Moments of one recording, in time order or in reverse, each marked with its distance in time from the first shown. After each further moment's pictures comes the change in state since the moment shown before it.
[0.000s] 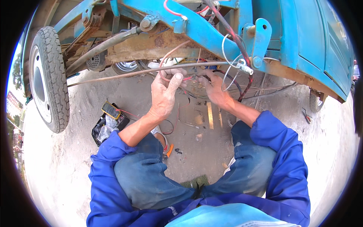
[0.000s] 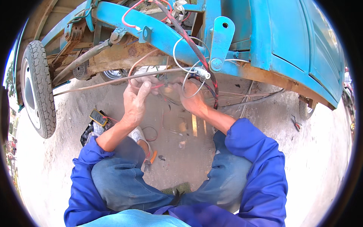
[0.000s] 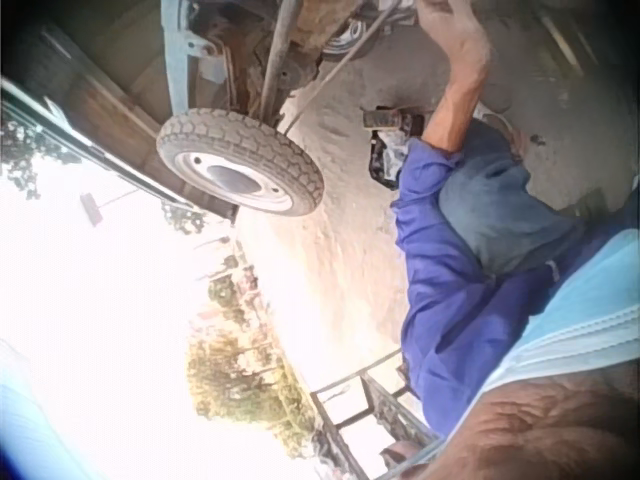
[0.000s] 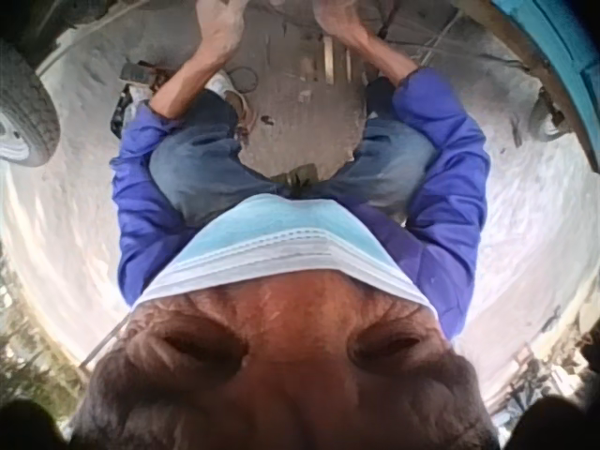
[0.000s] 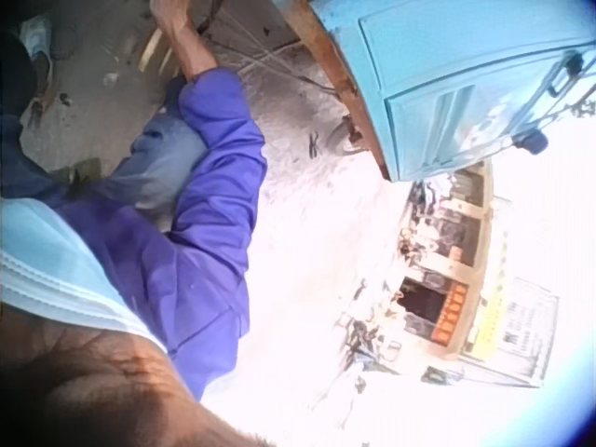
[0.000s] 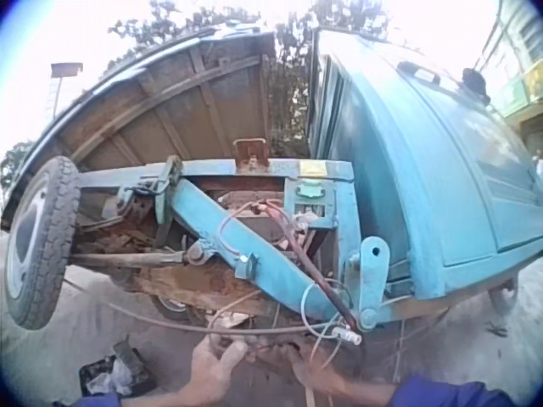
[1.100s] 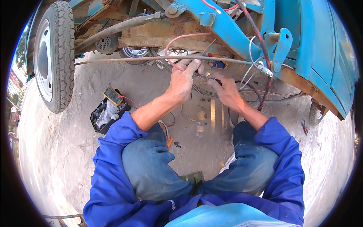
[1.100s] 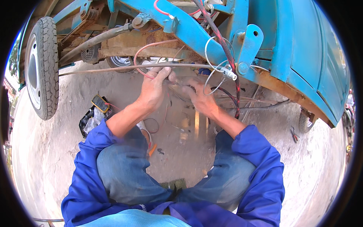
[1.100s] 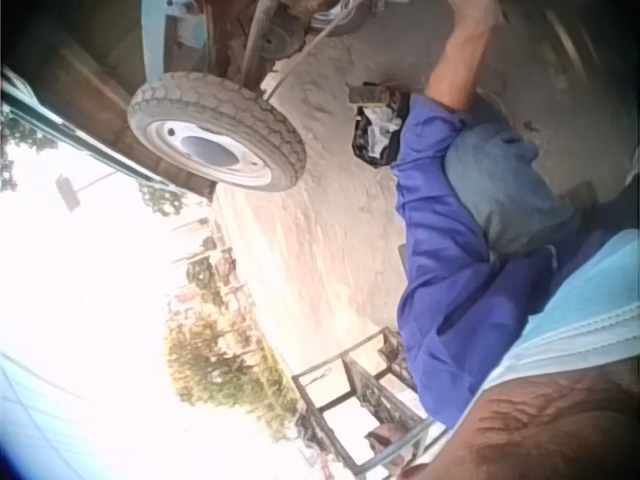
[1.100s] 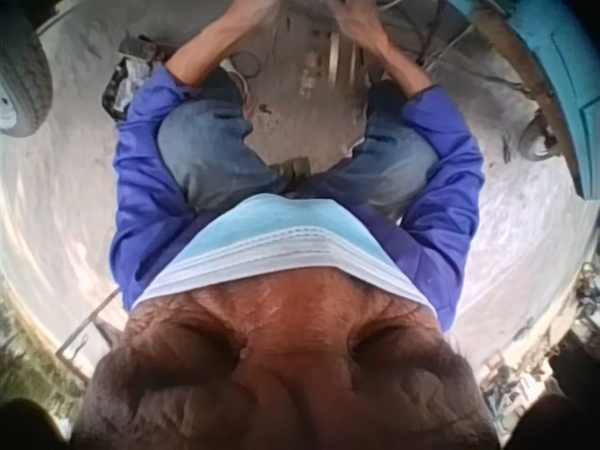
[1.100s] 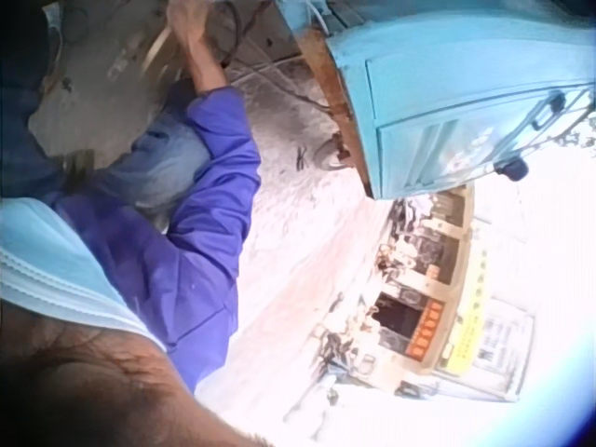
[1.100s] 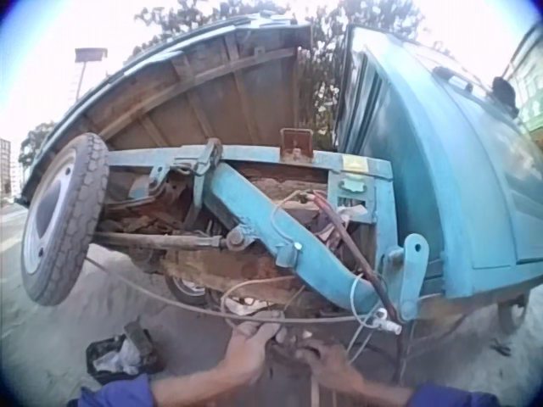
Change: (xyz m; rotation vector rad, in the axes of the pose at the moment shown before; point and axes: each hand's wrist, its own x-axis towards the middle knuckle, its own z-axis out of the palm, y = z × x) left_hand 0.017 -0.020 0.010 -0.333 0.025 -0.180; right_hand -0.014 -0.017 -0.007 -0.060 -0.092 -0.205
